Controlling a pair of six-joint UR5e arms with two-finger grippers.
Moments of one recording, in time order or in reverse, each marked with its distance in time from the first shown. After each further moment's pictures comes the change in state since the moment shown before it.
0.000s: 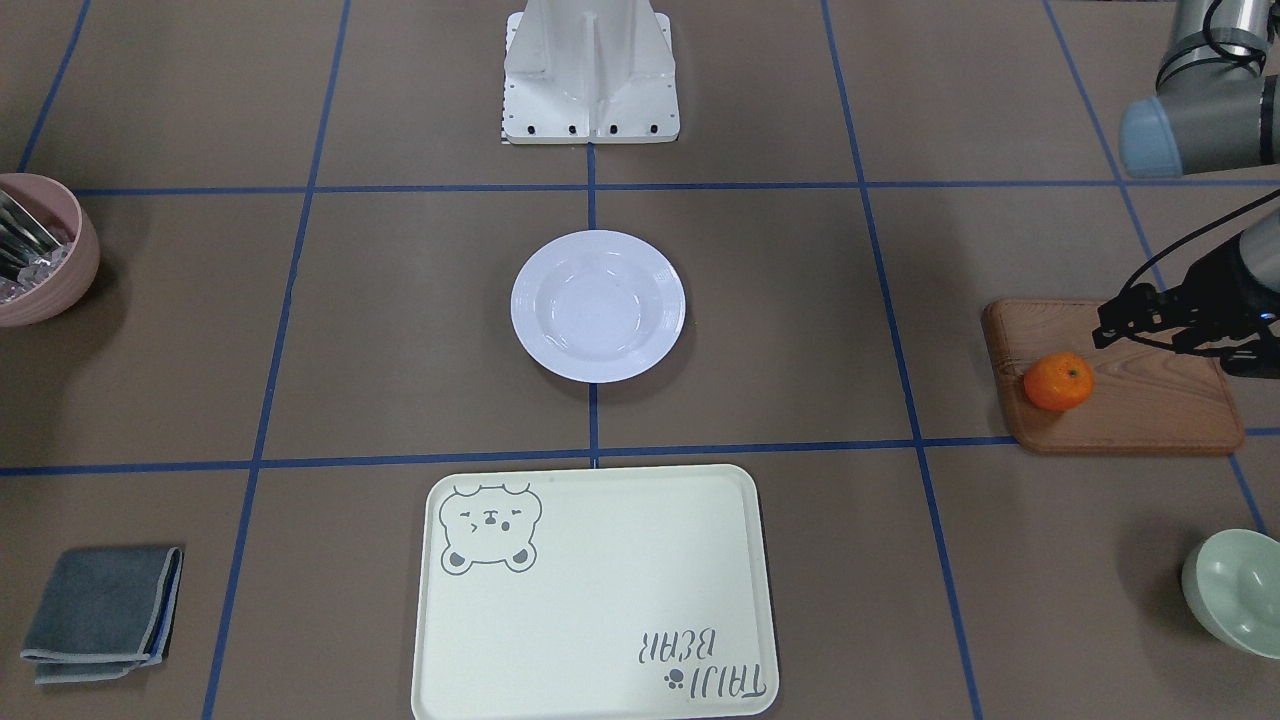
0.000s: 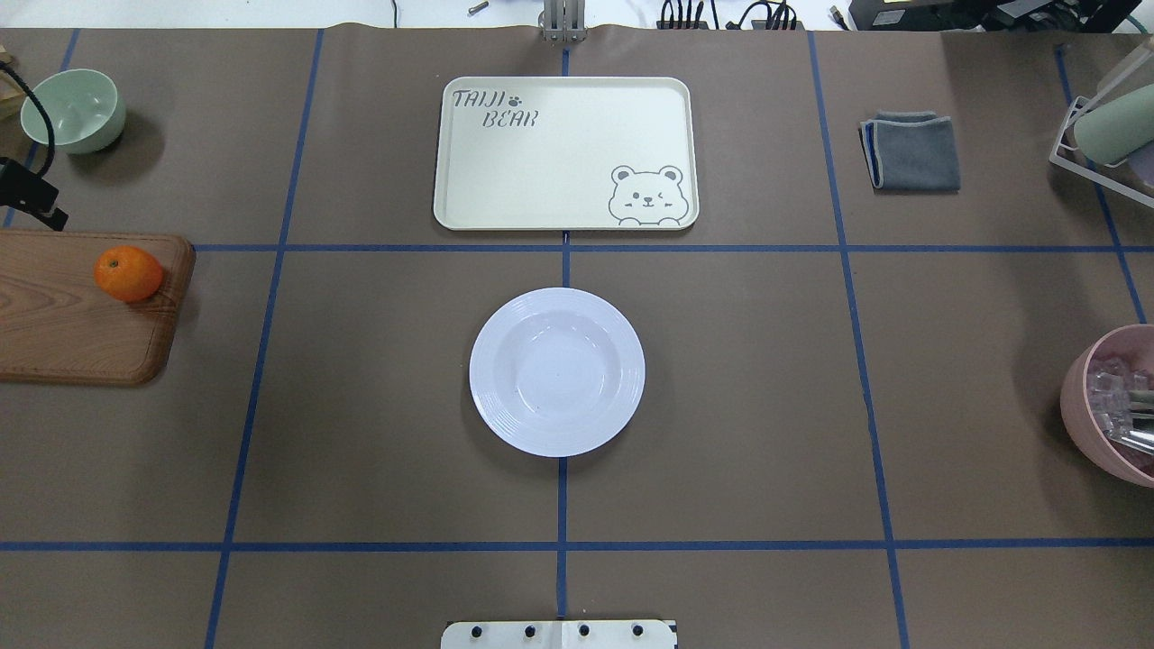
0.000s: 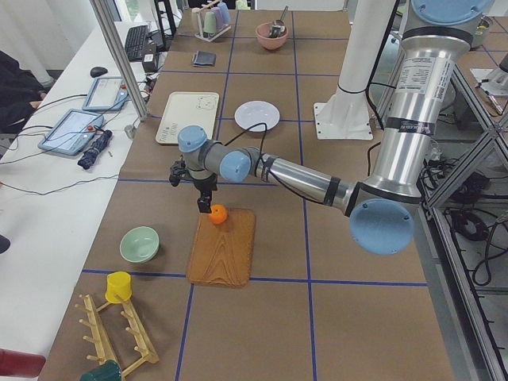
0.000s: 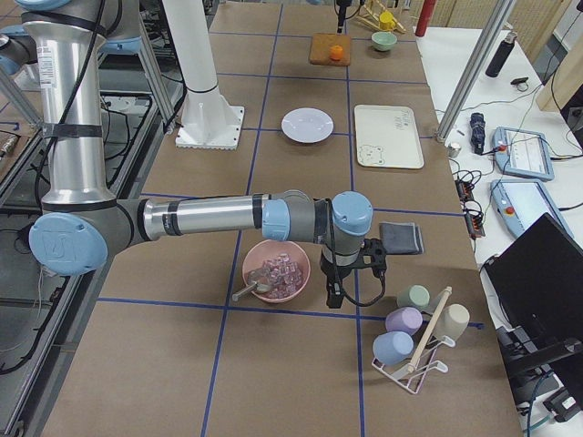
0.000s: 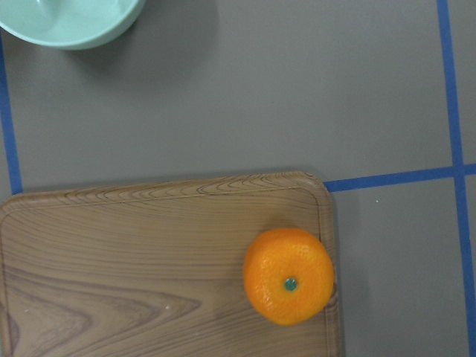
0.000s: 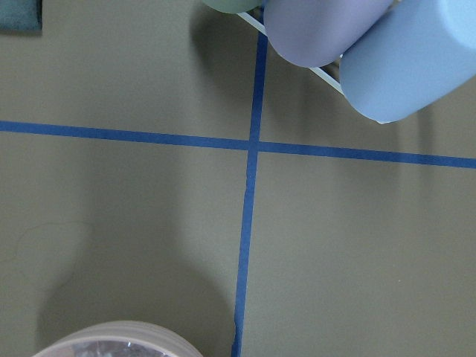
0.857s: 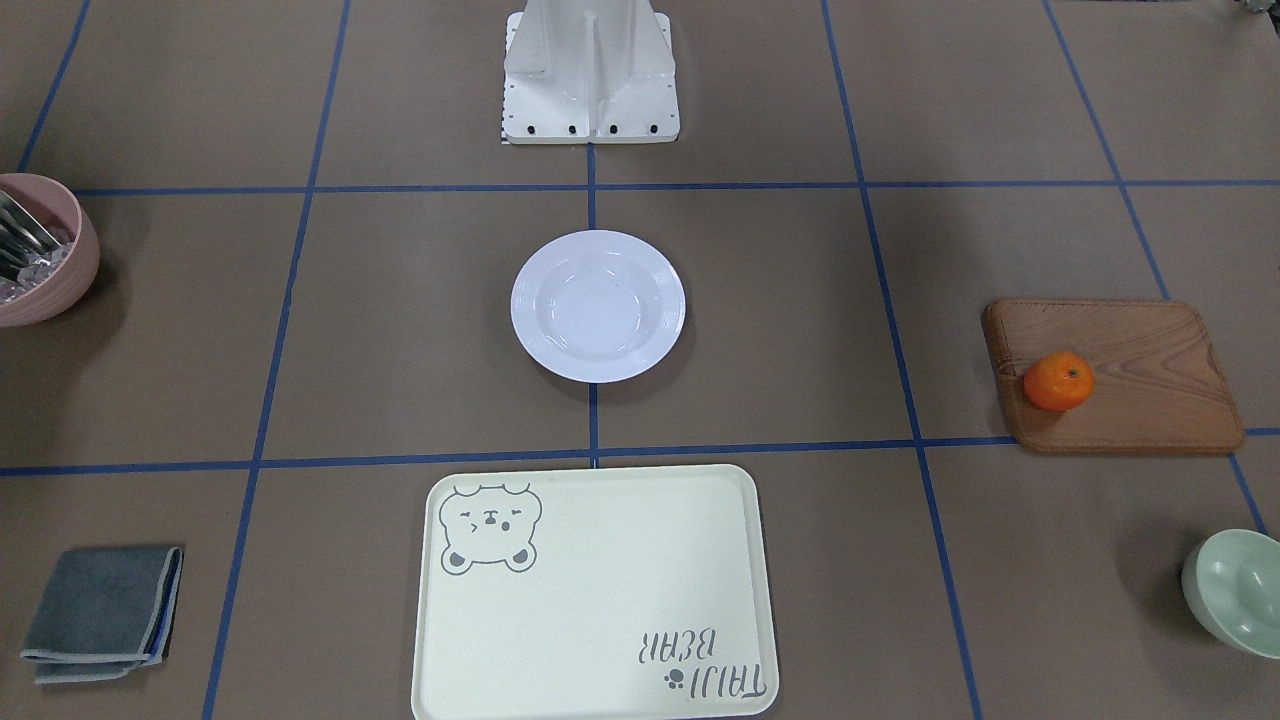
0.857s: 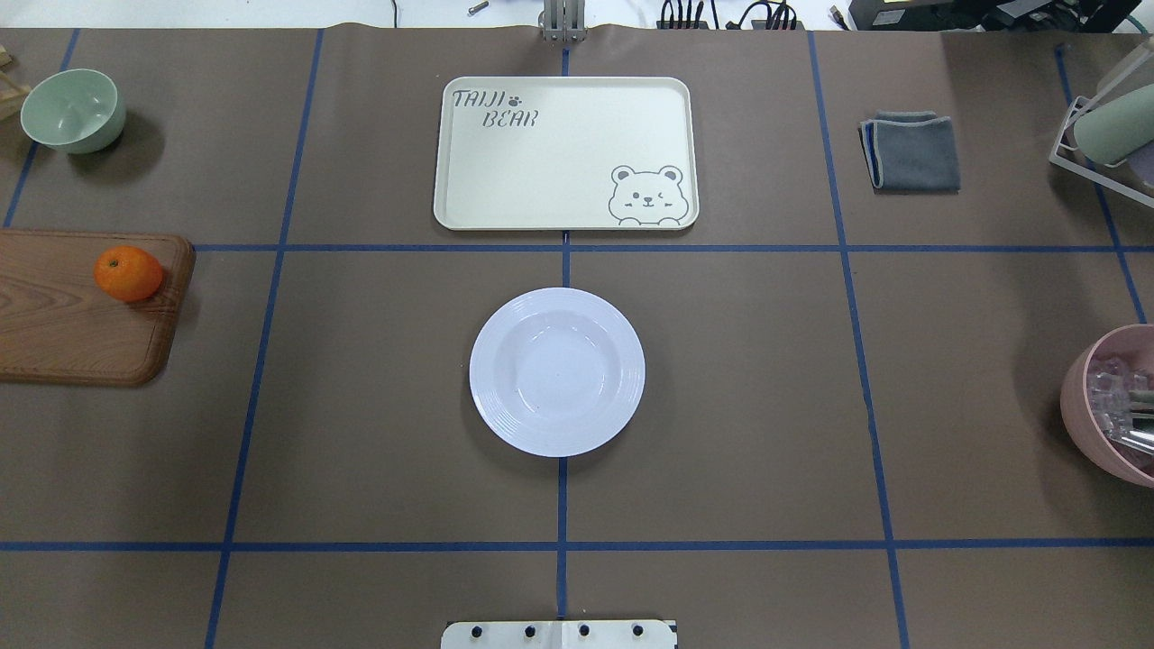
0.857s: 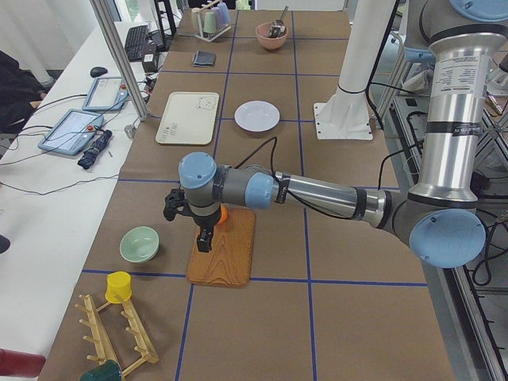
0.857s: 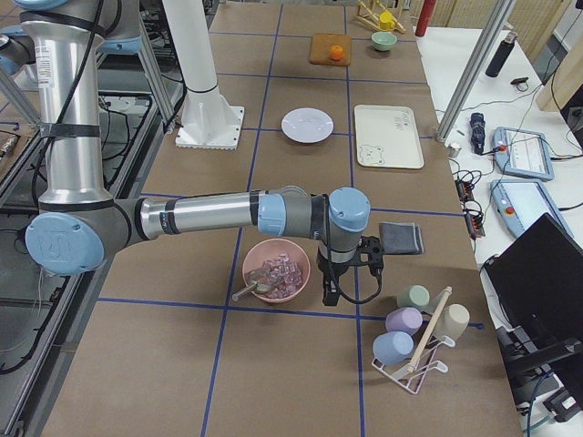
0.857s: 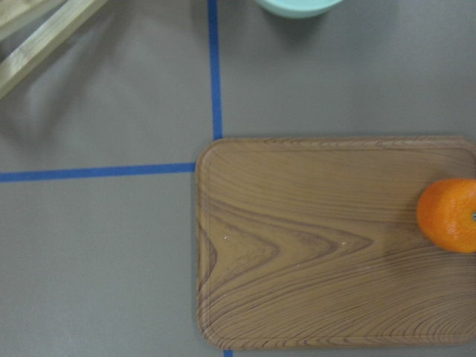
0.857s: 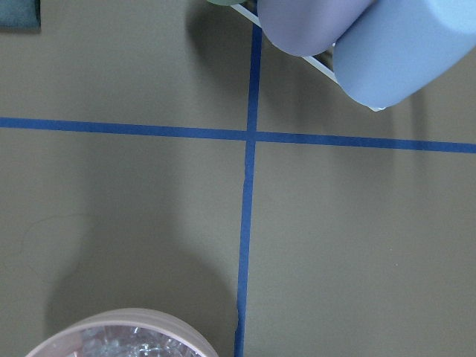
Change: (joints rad) left arm -0.285 0.132 -0.089 0.151 -0.052 0.391; right arm 0.012 -0.004 0.041 -0.049 0.000 0.002
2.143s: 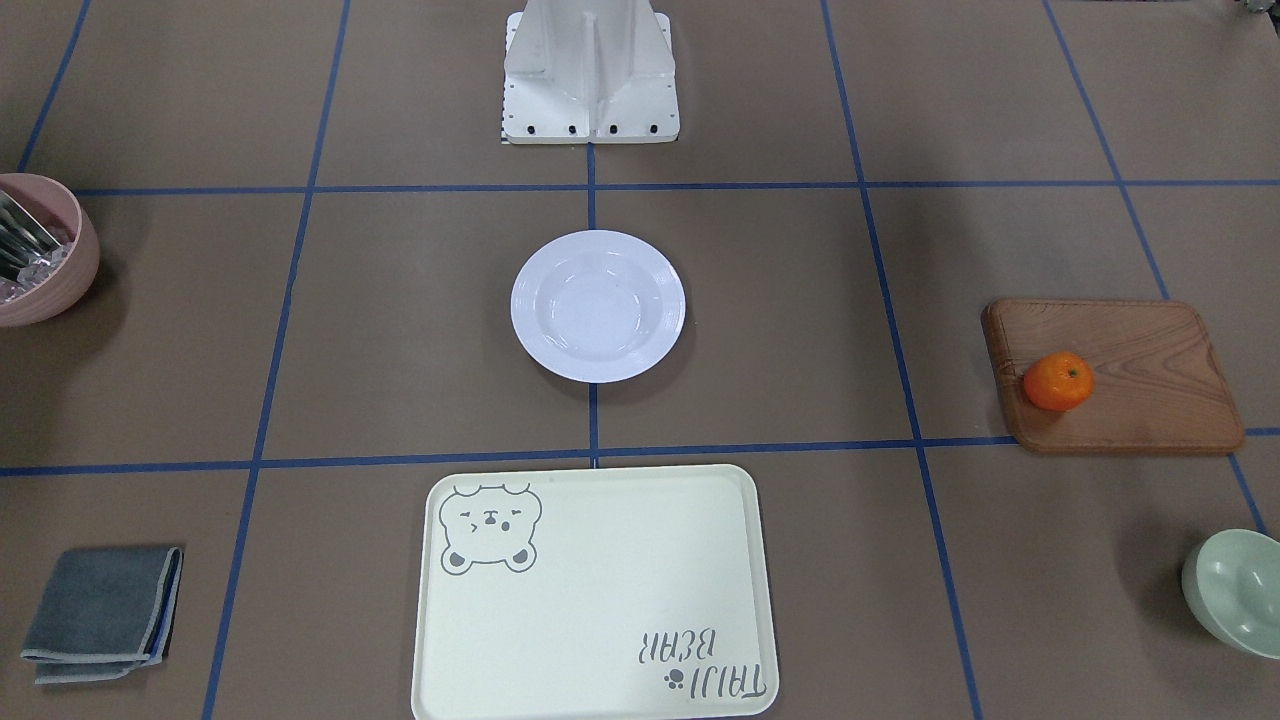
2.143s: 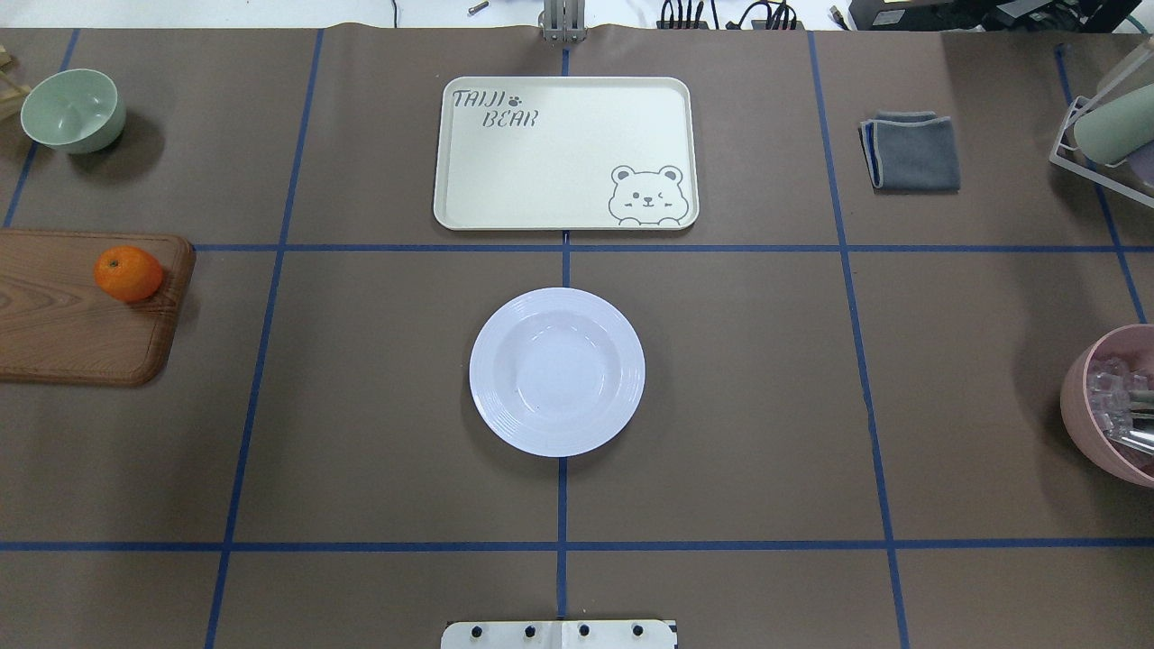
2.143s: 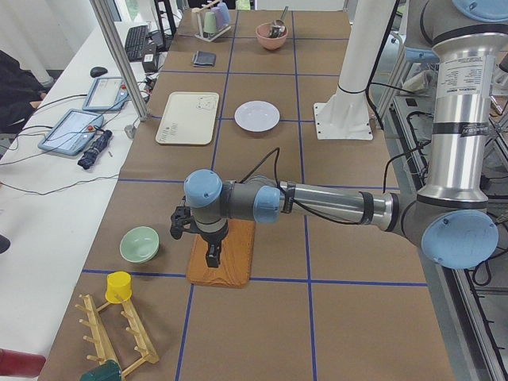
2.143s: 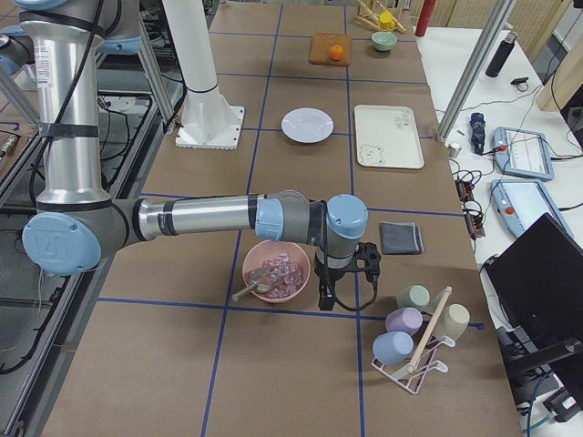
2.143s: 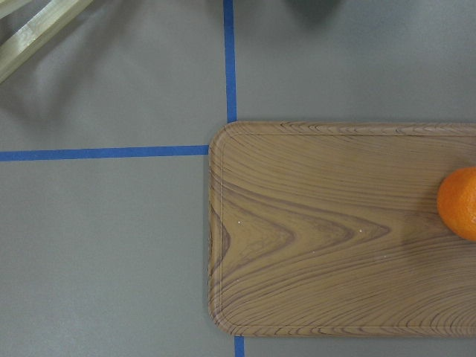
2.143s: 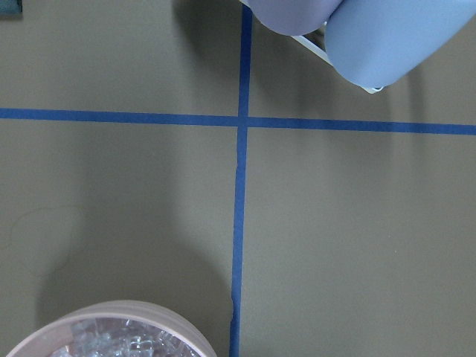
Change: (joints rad) left arm -0.054 0.062 0.036 0.006 -0.004 0.016; right arm 0.002 -0.015 -0.017 -0.001 0.004 0.001
